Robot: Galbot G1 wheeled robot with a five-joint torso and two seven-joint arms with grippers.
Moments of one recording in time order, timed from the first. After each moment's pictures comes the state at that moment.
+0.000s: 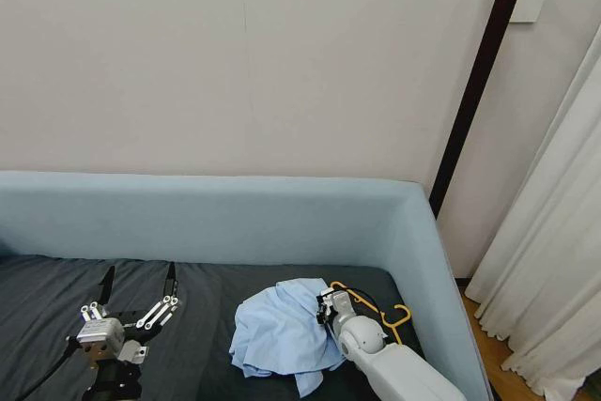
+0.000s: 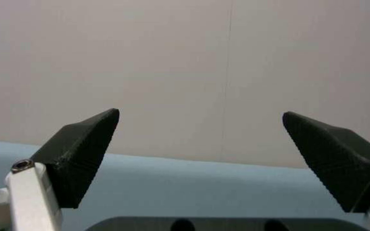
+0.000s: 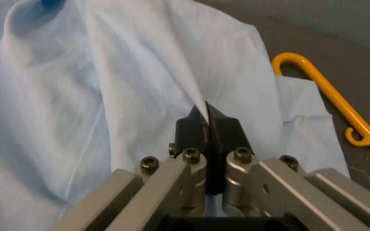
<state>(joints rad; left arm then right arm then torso) 1.71 -1.39 -0.66 -2.28 -0.22 -0.34 -0.11 -0.62 1.30 -0.28 1.10 0.59 -0.37 0.19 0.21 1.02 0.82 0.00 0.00</state>
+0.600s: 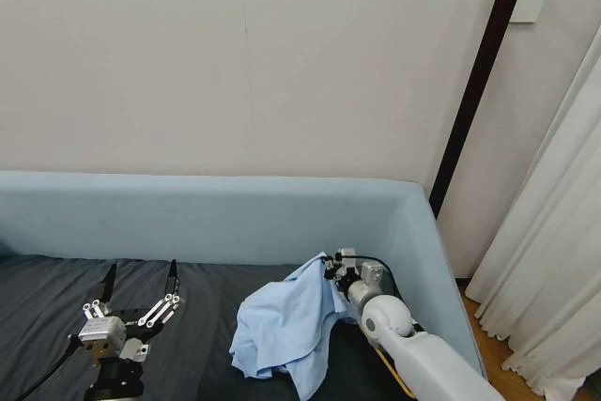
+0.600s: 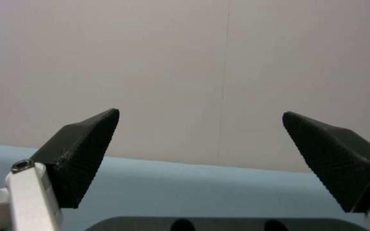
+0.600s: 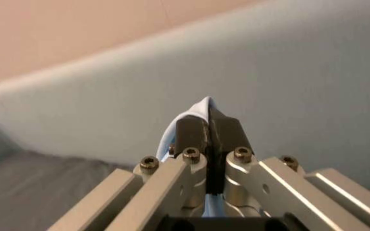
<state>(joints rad) 1.70 -1.38 -0.65 -2.27 -0.23 -0.35 -0.11 -0.66 1.15 -0.12 1.48 0.92 -0.06 0.09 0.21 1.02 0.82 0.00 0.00</state>
